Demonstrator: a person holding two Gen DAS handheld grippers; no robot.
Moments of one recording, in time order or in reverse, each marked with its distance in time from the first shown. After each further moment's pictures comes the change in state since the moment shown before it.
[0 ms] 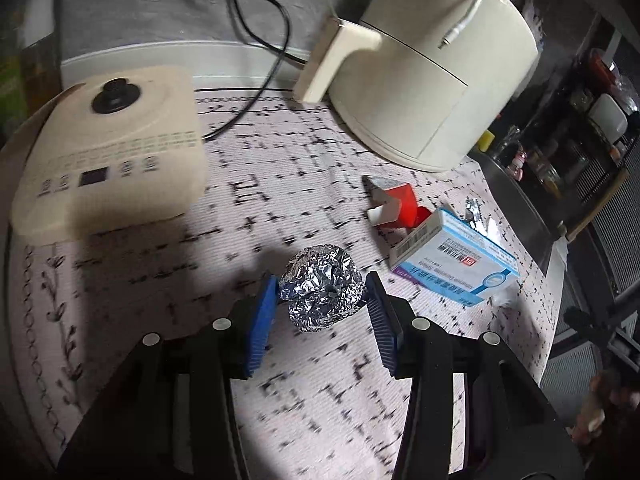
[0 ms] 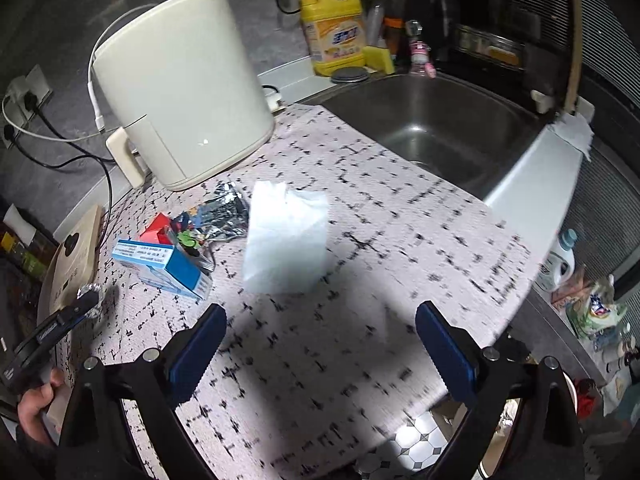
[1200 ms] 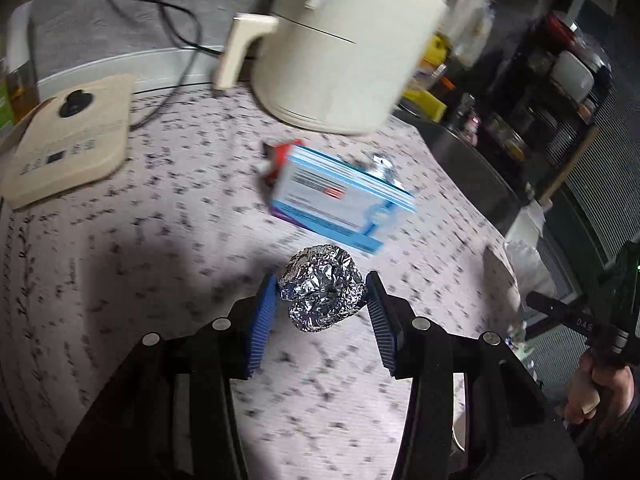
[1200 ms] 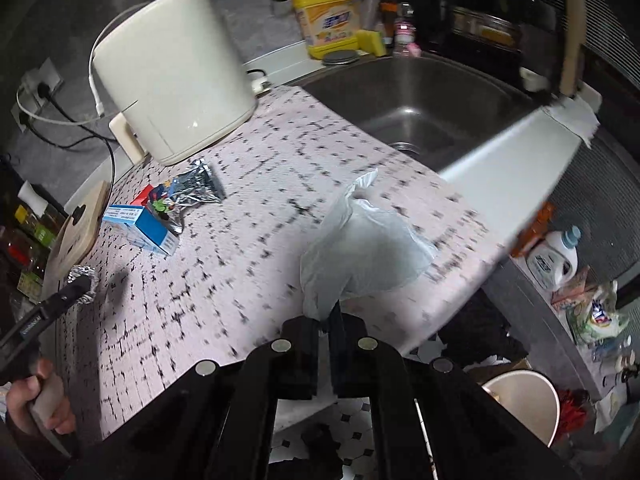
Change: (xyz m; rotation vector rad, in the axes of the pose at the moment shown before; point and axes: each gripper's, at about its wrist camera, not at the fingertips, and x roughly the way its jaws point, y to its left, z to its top) left arm -0.015 -0.110 -0.054 0.105 0.014 -0.055; right arm -0.025 -0.087 -0.022 -0.023 0.054 0.058
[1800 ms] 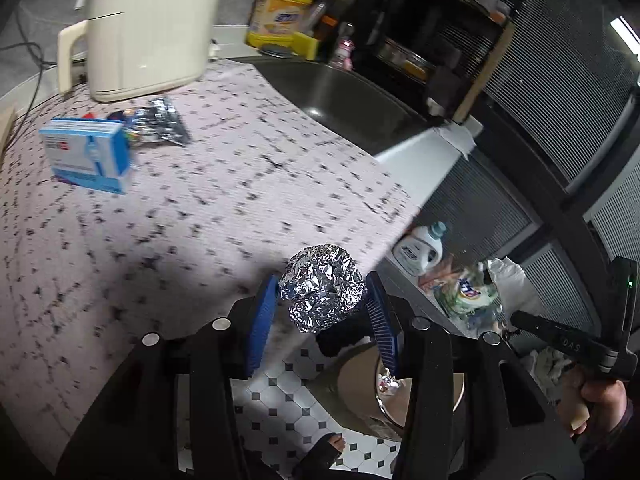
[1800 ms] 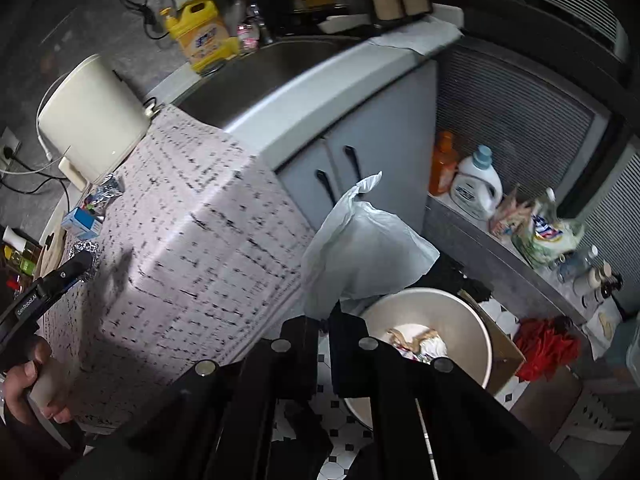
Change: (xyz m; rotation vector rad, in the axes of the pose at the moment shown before) left arm 0.031 -0.187 -0.063 0.184 0.100 -0.142; right arm -0.085 -0.180 -0.099 0.222 0.020 -0.098
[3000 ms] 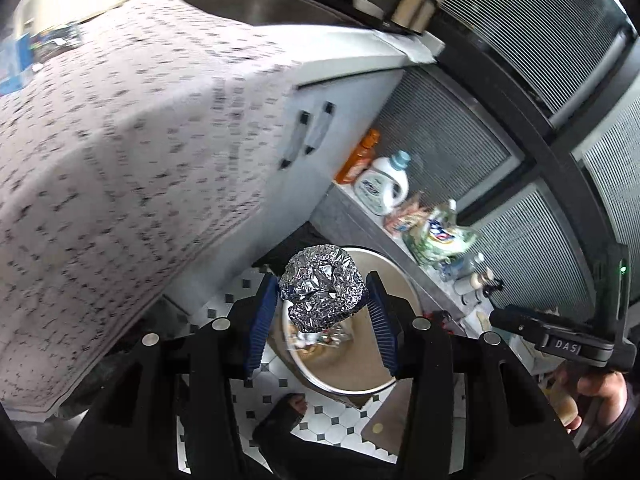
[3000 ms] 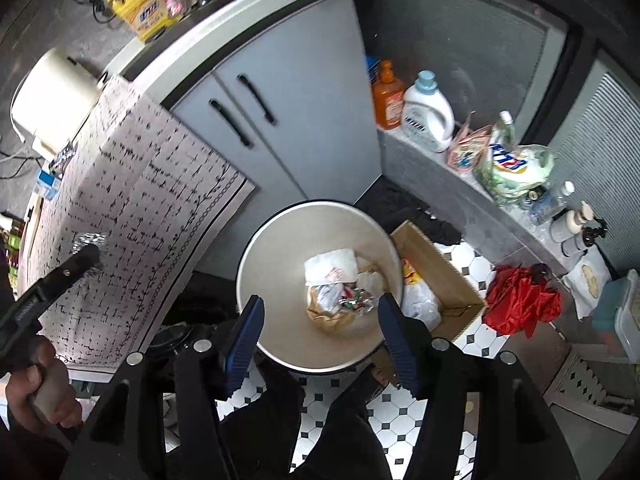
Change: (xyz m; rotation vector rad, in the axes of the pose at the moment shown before) left arm 0.064 -0.132 -0.102 0.011 0.153 -0.050; right arm -0.005 -0.153 -0.066 0.046 0.158 -0.022
